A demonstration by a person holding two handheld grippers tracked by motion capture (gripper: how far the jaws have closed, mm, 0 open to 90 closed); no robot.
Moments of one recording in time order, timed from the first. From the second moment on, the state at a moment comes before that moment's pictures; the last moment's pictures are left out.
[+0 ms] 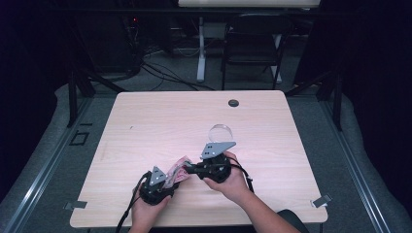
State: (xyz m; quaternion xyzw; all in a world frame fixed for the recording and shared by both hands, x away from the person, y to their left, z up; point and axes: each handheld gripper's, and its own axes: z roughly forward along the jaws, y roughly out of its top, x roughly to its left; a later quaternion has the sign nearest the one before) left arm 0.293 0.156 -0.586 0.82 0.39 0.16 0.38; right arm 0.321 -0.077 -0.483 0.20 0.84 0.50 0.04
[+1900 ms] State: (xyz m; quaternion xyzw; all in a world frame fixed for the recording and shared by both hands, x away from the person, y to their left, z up) left arm 0.331 0.152 -0.502 0.83 0.34 0.30 0.32; right arm 0.334 -0.104 -0.415 0.18 0.84 0.50 0.12
